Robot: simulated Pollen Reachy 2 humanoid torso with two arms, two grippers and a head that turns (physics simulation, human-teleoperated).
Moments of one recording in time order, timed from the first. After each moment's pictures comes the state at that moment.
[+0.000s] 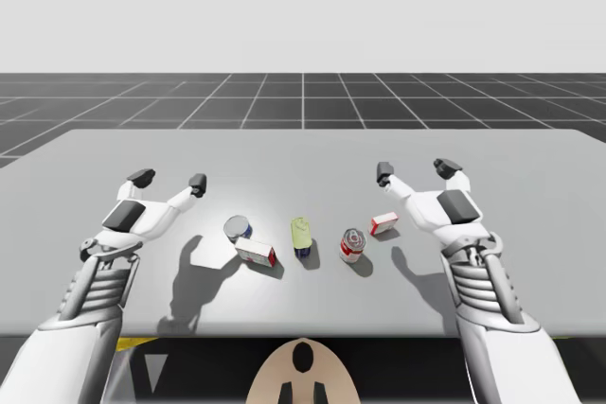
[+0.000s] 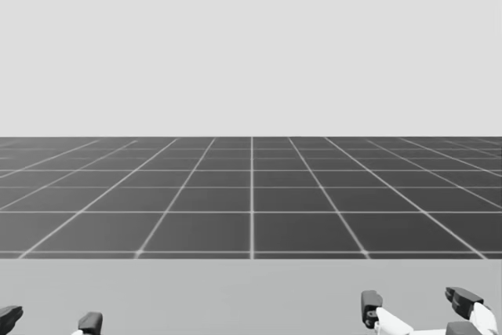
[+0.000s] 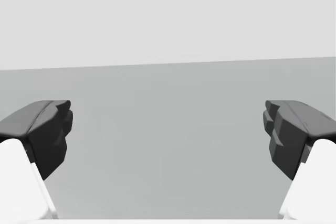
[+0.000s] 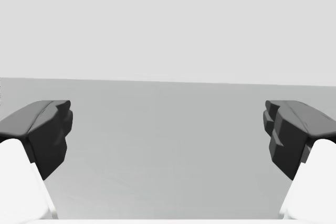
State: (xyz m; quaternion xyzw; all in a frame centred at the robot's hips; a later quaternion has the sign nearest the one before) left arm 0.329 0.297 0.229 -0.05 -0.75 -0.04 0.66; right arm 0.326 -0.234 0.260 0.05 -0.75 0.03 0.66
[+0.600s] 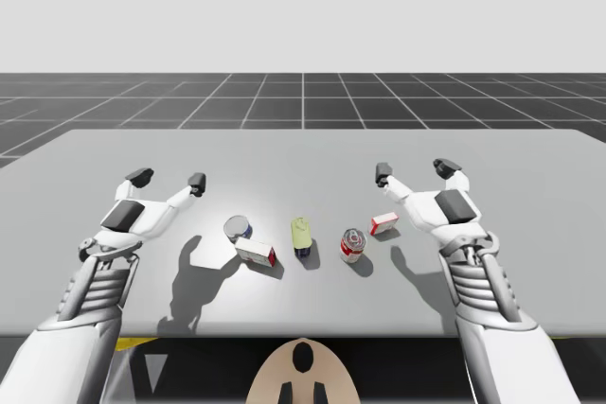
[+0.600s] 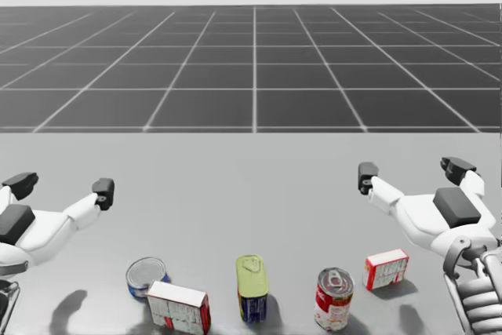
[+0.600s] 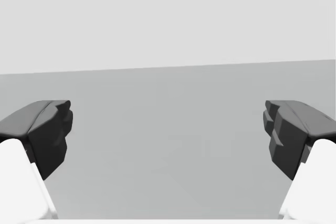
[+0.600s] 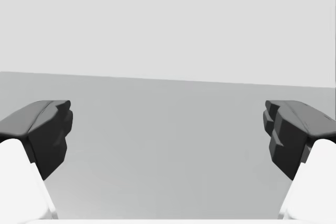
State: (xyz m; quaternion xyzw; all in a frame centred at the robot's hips) left arm 0.329 0.296 0.231 -0.05 -0.75 -0.04 0.66; right arm 0.327 -0.233 0.258 0.03 -0.75 0.04 0.66
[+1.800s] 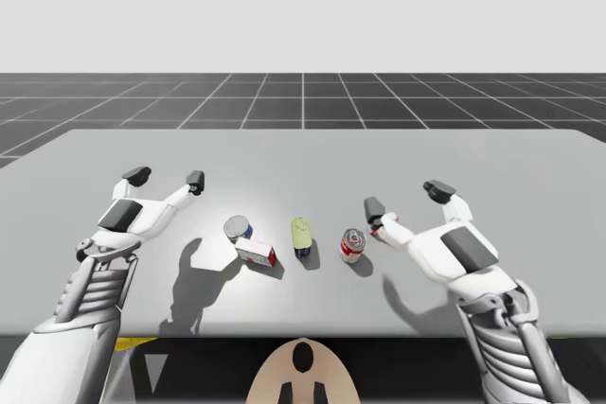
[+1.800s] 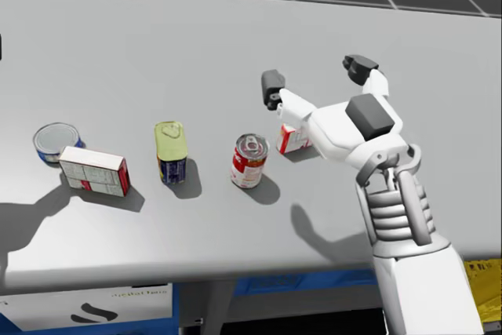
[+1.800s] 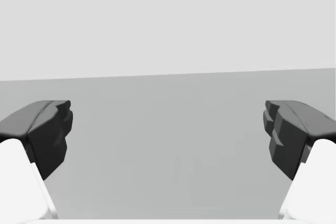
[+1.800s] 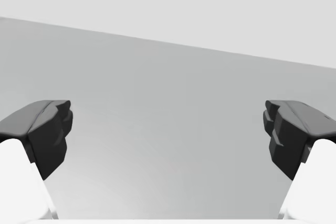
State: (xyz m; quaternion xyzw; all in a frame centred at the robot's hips) left arm 0.327 0.295 0.235 -0.04 -0.76 -0.04 0.65; right arm 0.262 -0.217 0.263 0.09 -0.72 0.11 0.68
